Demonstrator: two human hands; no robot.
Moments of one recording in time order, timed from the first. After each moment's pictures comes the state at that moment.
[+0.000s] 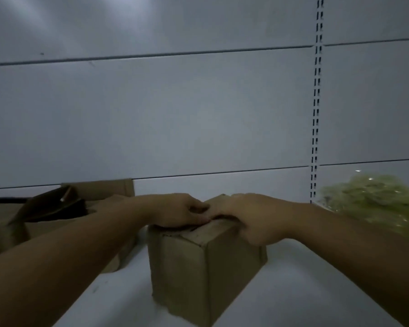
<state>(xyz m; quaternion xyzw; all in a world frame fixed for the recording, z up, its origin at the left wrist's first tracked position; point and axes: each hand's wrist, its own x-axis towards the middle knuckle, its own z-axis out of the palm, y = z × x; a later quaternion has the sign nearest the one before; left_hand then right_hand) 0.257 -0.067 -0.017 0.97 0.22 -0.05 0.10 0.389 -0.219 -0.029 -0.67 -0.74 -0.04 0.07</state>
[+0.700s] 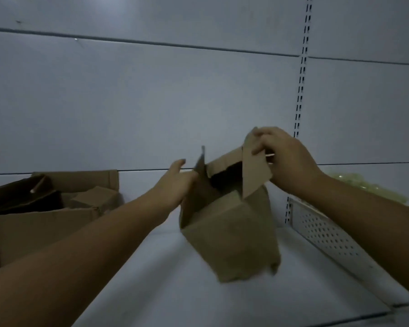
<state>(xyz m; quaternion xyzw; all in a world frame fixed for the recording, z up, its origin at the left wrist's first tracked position) 0.260 -0.080 -0.028 0.78 0.21 0.30 0.51 0.420 -0.248 0.005 -0.68 -0.57 -0.34 0.32</state>
